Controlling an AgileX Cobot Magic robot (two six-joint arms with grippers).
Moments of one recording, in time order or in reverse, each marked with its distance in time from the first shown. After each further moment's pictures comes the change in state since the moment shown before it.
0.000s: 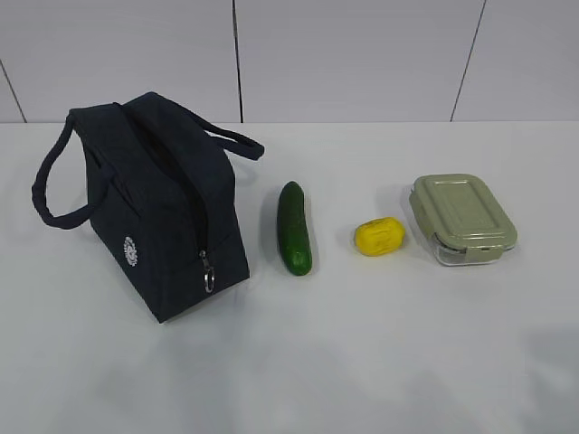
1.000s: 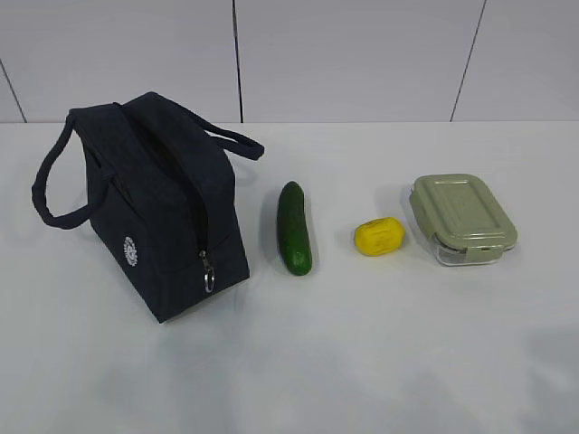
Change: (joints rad) left arm 0.000 0.000 0.000 0.000 0.000 0.000; right arm 0.000 0.000 0.000 0.000 0.000 0.000
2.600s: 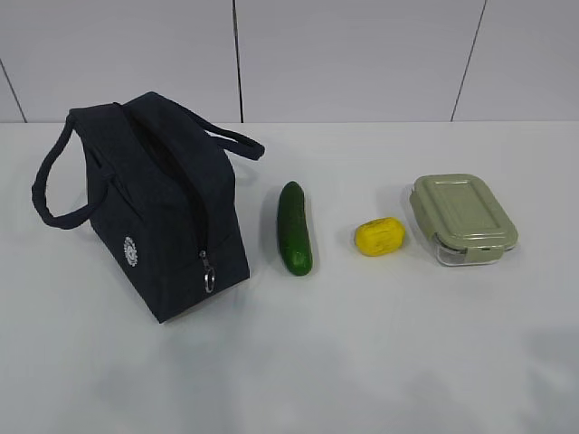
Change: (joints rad) left arm 0.000 0.000 0.000 -0.003 0.000 0.000; right arm 0.000 0.000 0.000 0.000 0.002 0.000
